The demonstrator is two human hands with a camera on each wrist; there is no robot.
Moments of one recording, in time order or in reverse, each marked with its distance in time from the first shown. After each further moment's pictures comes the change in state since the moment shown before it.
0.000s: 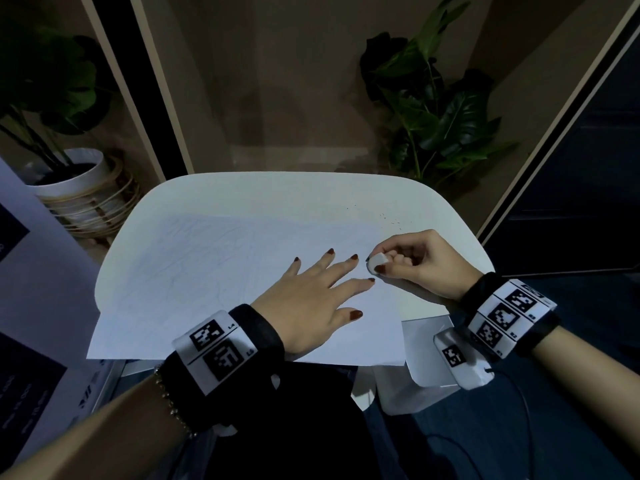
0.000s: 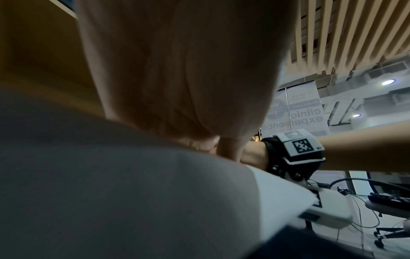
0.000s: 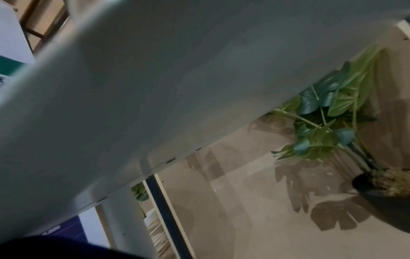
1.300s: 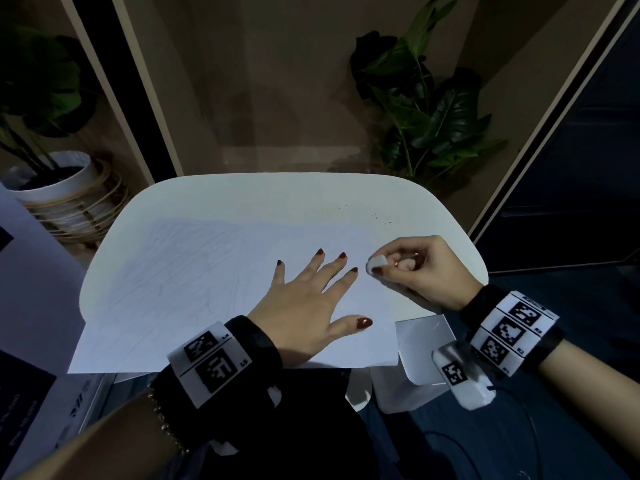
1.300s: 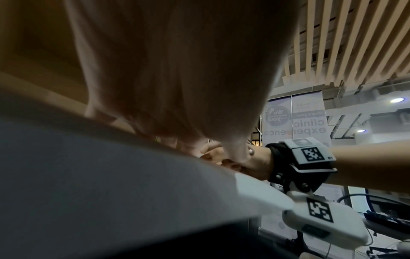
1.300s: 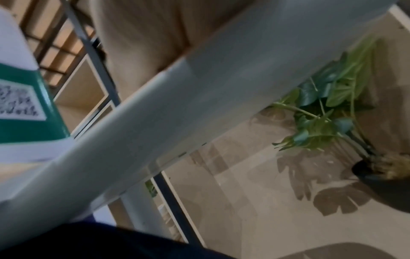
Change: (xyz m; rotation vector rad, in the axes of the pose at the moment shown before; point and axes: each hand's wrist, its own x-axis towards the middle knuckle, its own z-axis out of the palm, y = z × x) left_hand 0.000 0.009 0.002 -0.031 -0.043 -0.091; right_hand -0.020 -0.009 0.005 0.197 0.113 0.092
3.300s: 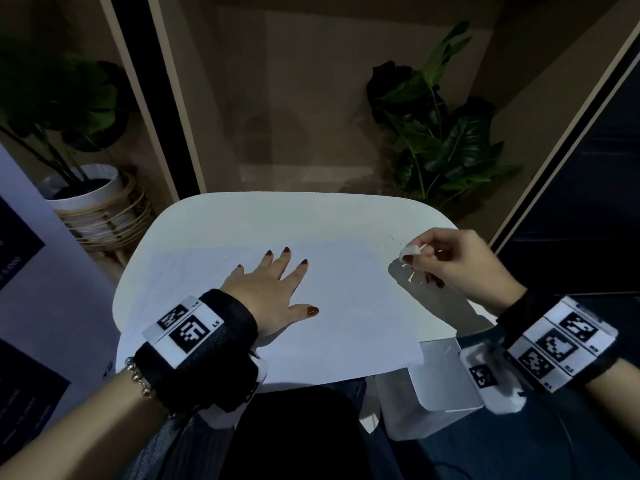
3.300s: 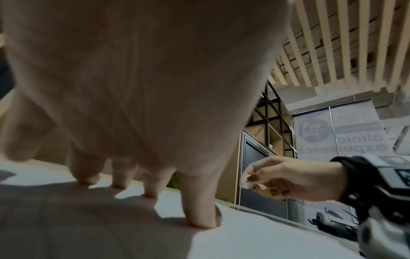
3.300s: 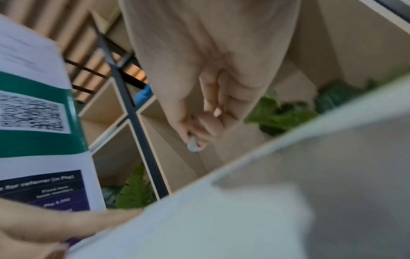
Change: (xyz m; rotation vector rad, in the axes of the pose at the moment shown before) left_hand -0.016 -0.053 -0.034 0.055 -0.189 -0.282; right_hand 0.018 -0.025 -0.020 -0.210 0.166 0.034
